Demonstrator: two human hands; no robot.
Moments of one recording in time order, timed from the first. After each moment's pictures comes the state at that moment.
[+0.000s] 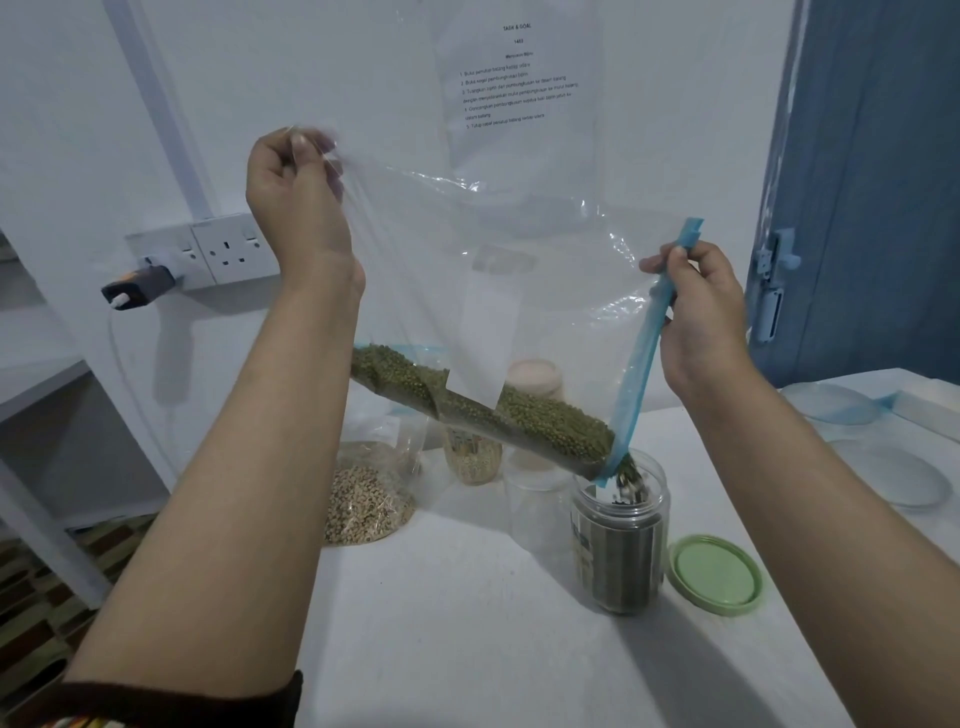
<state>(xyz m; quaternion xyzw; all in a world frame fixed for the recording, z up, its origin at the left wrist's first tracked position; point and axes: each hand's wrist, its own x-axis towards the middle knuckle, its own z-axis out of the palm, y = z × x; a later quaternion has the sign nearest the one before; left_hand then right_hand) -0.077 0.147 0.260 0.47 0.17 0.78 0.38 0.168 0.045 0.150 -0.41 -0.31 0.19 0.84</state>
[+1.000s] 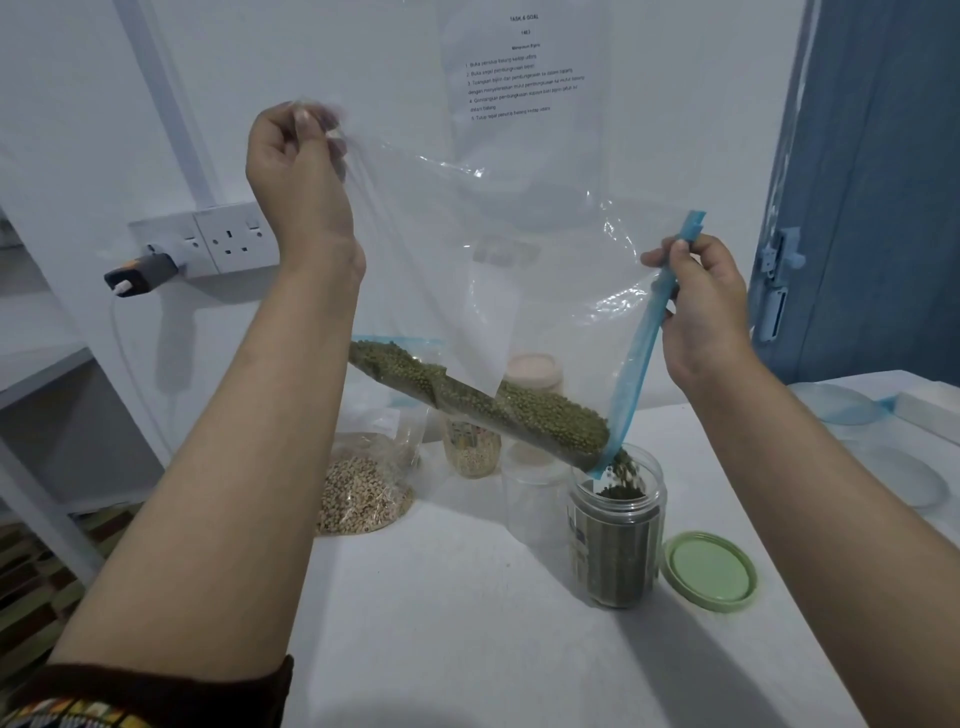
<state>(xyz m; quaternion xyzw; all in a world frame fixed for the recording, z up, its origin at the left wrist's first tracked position) -0.076 0.142 0.266 0.48 0.16 0.78 0.37 0.171 0.045 0.154 -0.44 -0.31 0.20 0.82</state>
